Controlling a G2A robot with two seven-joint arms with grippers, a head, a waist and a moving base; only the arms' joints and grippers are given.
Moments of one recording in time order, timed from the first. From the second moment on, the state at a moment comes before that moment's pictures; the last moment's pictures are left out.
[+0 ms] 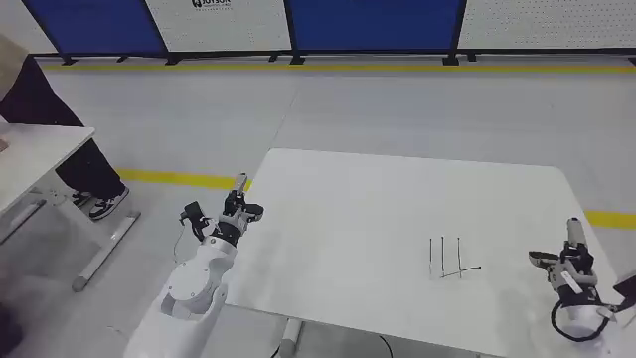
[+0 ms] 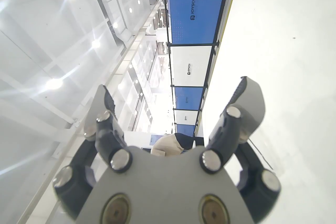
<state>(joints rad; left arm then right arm) 1.73 -1.15 -1.60 -1.80 -0.42 0.00 0.00 -1.72 -1.15 1.61 -1.80 0.41 0.02 0.04</state>
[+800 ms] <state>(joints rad) 1.73 -1.15 -1.60 -1.80 -0.42 0.00 0.00 -1.67 -1.09 1.80 -1.85 0.44 0.20 0.70</state>
